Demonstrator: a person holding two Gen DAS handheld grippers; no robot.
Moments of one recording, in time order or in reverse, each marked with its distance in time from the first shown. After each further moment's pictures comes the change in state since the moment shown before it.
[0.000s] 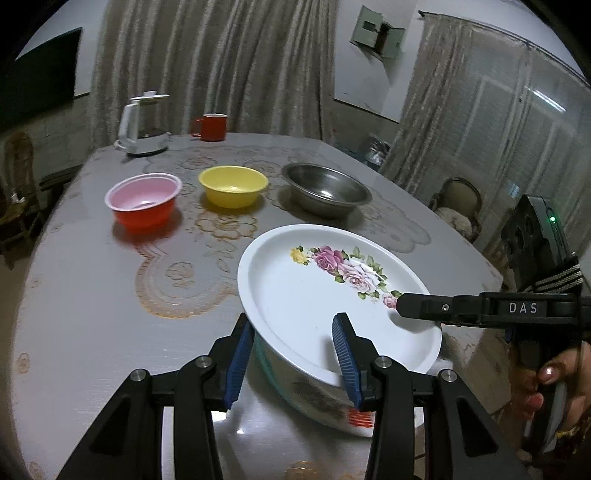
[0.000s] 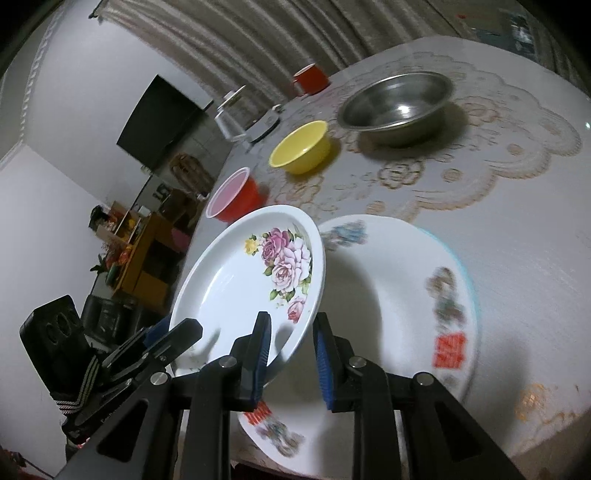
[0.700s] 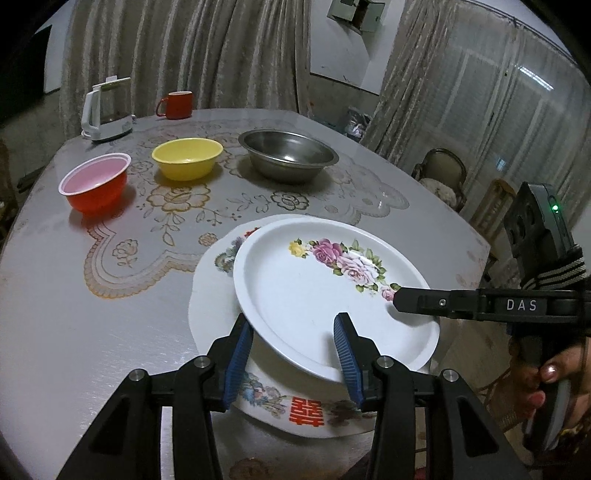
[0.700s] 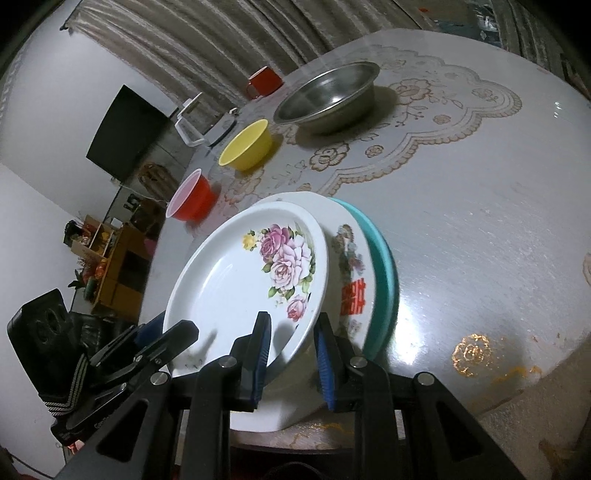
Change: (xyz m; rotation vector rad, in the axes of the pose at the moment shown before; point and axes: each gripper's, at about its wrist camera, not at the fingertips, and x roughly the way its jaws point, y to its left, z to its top) left arm 0.031 -0.036 -0.013 0.050 0.104 -0.057; right arm -0.023 -0.038 -0.023 0.077 -0.003 -0.105
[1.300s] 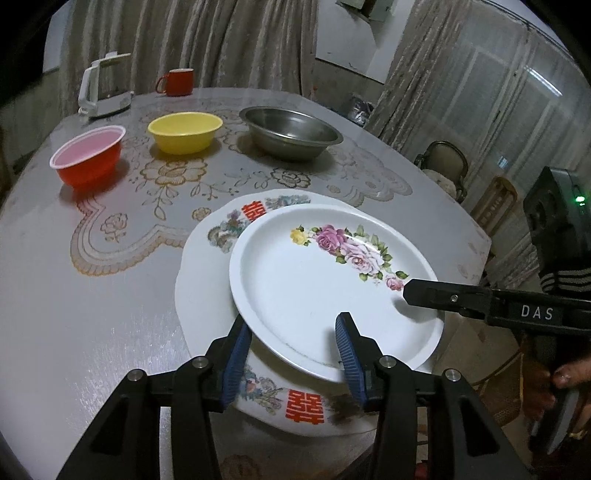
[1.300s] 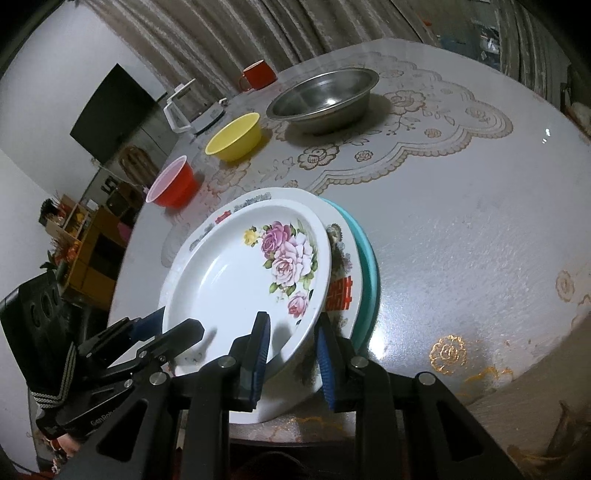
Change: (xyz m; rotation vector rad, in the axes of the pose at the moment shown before) left arm 0.015 0.006 -0.006 -0.047 0.066 -0.019; right arm -0.001 0.015 -0.001 -0.077 0.020 -0.135
